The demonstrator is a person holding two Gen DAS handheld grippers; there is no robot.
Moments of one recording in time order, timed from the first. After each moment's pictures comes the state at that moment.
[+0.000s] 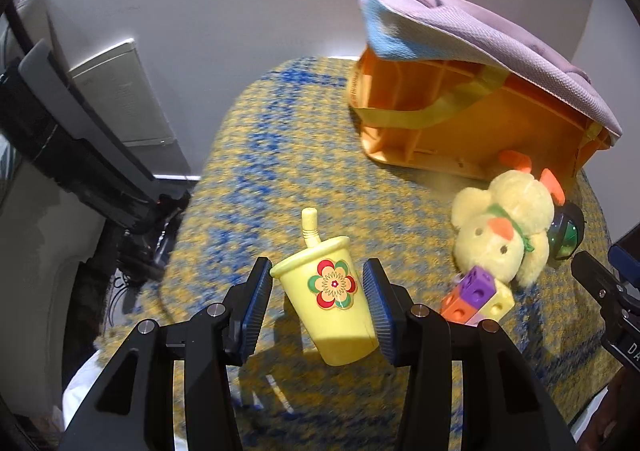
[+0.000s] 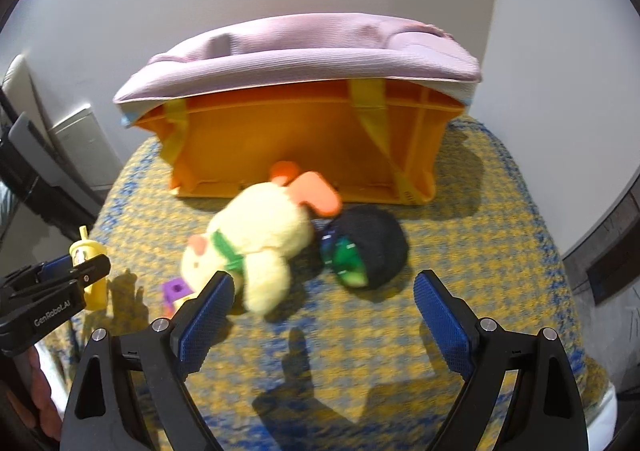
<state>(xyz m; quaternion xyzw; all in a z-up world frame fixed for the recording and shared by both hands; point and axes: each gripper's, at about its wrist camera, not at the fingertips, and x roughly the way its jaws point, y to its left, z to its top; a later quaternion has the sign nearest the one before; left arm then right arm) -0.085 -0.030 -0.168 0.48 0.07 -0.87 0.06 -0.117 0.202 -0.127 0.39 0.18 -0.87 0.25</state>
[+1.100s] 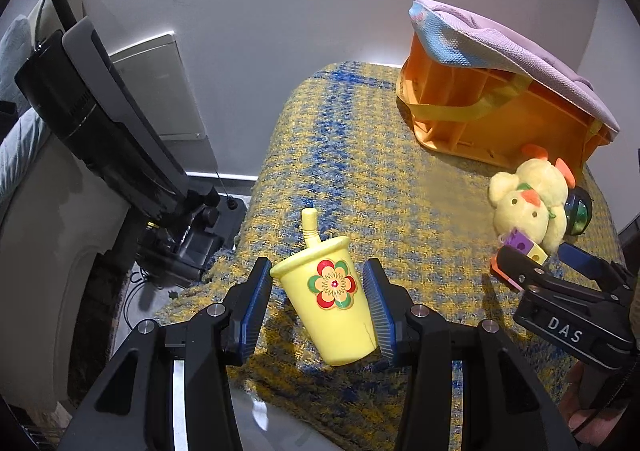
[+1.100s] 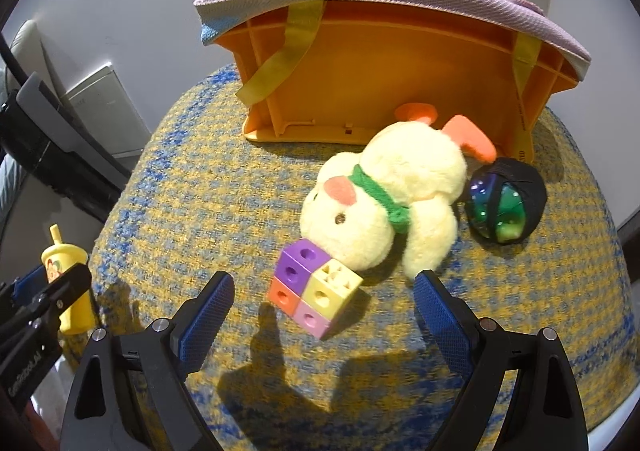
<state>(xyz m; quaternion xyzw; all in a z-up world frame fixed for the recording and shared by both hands) -0.029 -0.077 -0.163 0.46 0.08 -0.88 0.08 -0.074 0.119 -0.183 0.44 0.19 -0.84 0.25</state>
